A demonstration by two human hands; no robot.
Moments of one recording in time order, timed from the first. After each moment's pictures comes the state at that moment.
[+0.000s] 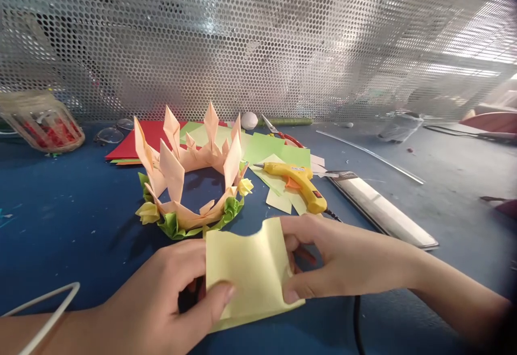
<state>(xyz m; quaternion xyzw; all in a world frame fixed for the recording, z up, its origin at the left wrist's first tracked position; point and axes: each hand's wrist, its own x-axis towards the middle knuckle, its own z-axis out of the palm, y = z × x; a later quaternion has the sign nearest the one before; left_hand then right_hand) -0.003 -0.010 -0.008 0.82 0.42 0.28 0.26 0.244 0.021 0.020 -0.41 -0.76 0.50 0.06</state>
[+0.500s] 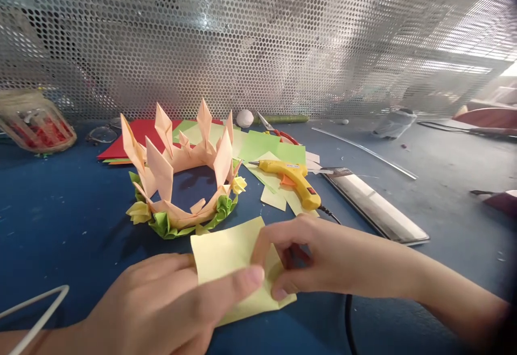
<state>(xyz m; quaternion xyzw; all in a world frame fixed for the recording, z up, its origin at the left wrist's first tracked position) -0.015 -0.015 -0.017 0.91 0.24 0.33 0.05 0.237 0.014 0.028 -0.42 -0.77 0.48 0.05</state>
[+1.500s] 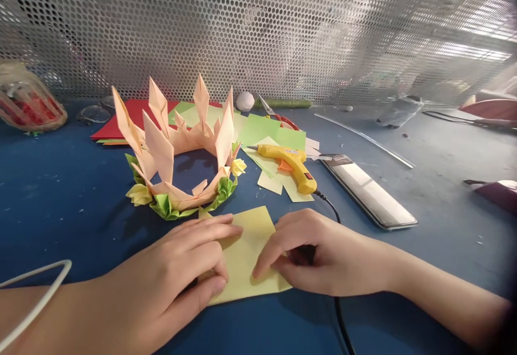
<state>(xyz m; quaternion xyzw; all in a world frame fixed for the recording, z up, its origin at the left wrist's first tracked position) -0.015 -0.012 -0.008 0.92 0.30 0.18 0.20 0.244 0.000 0.008 -0.32 -0.86 0.38 0.14</state>
